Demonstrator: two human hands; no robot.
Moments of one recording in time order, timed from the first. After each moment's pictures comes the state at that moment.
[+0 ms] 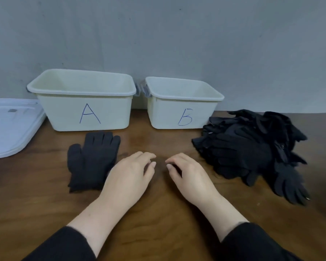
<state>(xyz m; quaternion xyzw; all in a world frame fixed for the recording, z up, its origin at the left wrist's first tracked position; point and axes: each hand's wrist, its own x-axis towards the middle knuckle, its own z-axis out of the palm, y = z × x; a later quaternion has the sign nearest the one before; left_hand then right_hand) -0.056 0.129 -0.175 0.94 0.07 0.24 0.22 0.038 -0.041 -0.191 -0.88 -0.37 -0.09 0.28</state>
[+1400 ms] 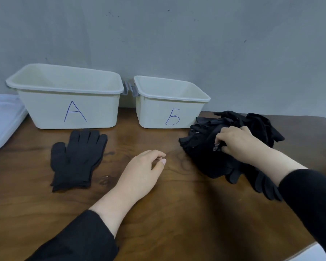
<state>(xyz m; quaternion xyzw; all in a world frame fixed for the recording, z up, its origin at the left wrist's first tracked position) -0.019 0.093 -0.180 0.90 0.03 0.15 0.40 0.147 -0.163 -0.089 -0.94 -0.31 -0.06 -0.16</state>
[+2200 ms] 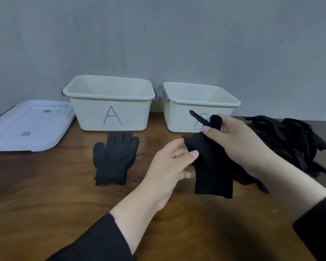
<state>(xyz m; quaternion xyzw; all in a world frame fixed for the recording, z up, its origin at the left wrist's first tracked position) -0.063 0.084 -0.126 0.61 0.01 0.10 0.79 0.032 -0.058 -0.051 -0.85 -0.29 0.03 0.44</state>
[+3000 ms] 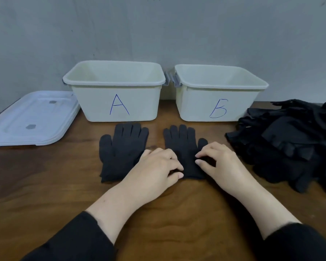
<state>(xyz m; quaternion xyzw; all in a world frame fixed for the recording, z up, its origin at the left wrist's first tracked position) -0.053 0.156 -0.181 0.98 -0.04 0.08 0.17 0.067 -0.038 -0.186 -0.89 -0.36 -0.03 0.26</state>
